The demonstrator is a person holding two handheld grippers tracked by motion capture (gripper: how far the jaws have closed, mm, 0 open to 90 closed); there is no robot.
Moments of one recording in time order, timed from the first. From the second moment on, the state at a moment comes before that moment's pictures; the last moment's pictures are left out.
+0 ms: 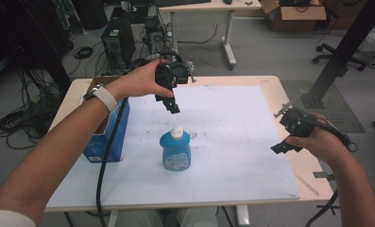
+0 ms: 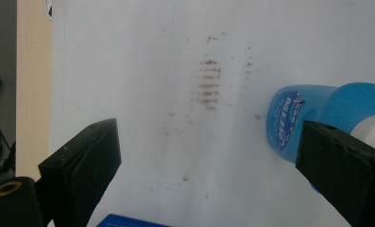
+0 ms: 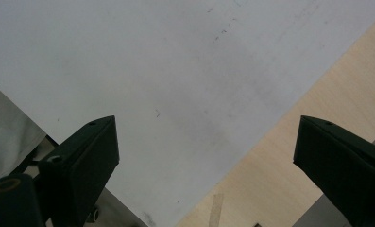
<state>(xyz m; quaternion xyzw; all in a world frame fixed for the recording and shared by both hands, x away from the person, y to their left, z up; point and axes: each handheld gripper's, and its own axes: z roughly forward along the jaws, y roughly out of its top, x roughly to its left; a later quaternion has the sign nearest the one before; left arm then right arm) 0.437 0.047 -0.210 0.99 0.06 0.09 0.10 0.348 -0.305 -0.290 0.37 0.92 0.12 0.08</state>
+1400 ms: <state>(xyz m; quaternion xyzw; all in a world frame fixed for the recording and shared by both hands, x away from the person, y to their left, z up) 0.390 0.052 -0.175 0.99 0.05 0.07 0.13 0.345 -0.299 -0.291 0.36 0.92 0.12 0.08</state>
